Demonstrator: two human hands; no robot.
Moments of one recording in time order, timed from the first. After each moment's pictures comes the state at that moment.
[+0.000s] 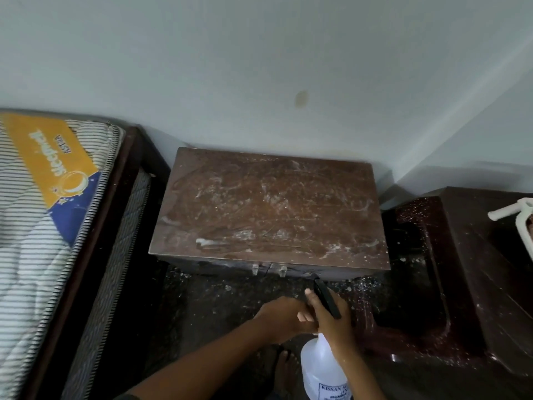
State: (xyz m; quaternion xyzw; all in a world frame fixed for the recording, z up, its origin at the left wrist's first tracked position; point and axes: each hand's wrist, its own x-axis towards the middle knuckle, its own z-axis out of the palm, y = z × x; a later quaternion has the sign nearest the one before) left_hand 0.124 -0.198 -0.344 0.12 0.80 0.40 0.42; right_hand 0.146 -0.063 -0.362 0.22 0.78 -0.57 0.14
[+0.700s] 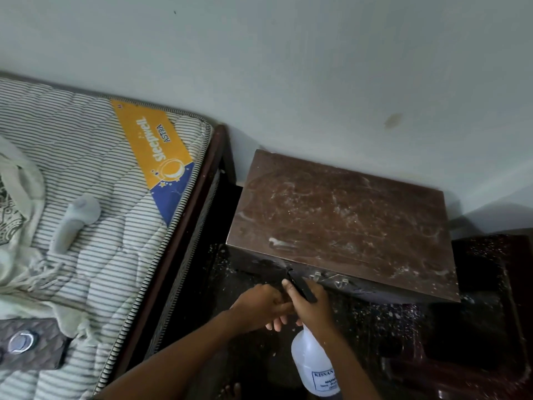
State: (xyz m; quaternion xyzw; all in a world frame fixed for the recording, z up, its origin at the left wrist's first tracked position) left_hand 0.155 -0.385 -0.334 0.00 0.83 0.44 0.35; right_hand 0.138 -0.252 -0.326 0.12 0.82 -0.50 0.25
